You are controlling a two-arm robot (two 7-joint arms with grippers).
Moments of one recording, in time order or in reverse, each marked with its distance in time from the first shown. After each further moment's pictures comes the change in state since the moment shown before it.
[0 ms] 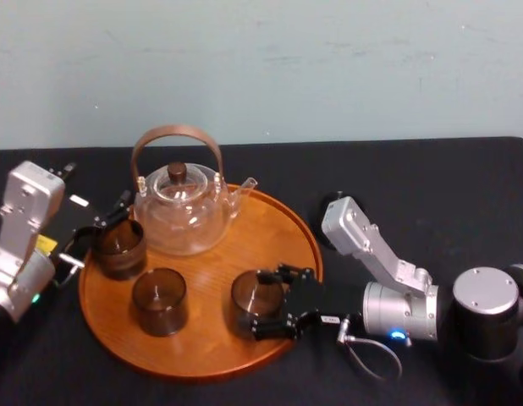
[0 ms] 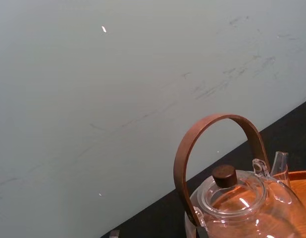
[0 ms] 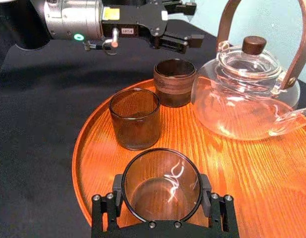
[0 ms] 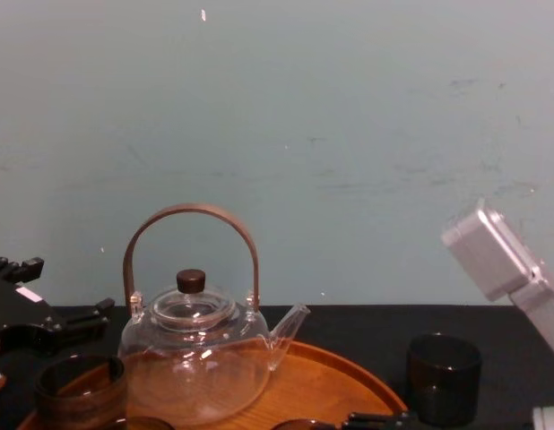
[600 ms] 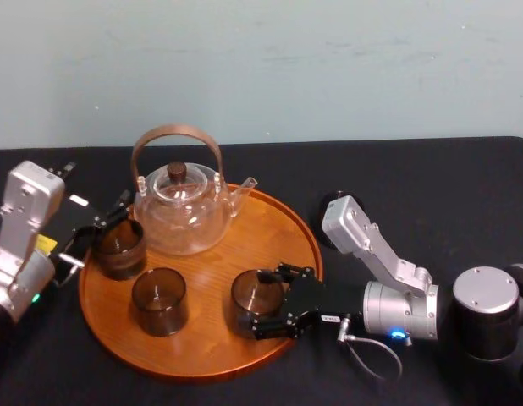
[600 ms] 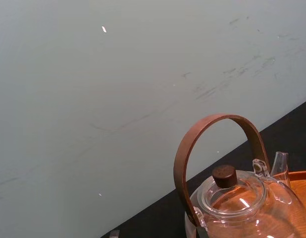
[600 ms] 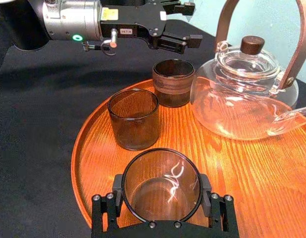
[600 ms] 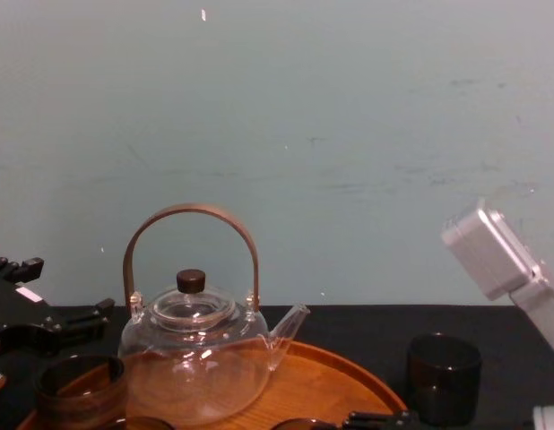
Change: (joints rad) left arm 0.000 0.000 0.000 0.000 0.000 0.000 0.000; right arm 0.000 -0.001 0.002 0.000 0.001 0.002 -0.001
